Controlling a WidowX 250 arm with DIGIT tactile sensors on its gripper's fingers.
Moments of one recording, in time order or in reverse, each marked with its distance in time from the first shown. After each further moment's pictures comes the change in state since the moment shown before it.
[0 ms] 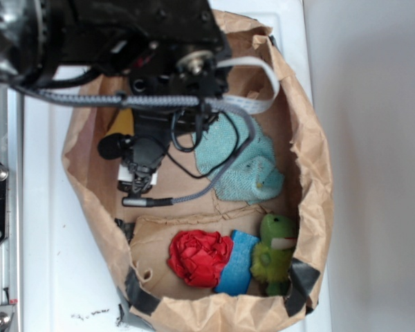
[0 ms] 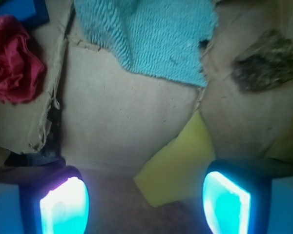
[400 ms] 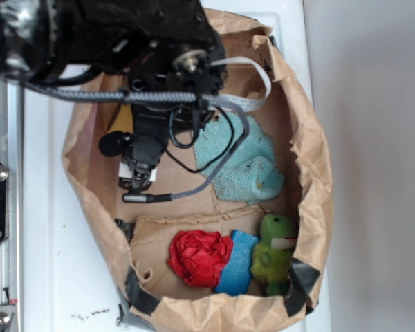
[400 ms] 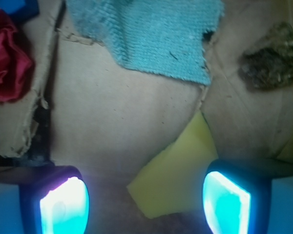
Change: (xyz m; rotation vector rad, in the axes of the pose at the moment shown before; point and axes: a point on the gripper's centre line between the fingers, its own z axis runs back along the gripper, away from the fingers) arm -0.001 0.004 -0.010 -0.011 0.006 0.007
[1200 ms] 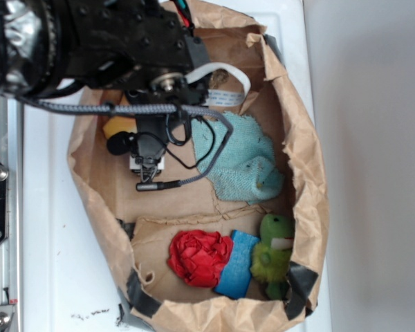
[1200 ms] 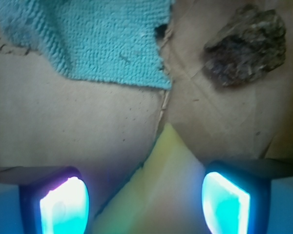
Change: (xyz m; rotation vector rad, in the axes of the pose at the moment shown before) arm 0.007 0.012 -0.016 0.134 -0.098 0.085
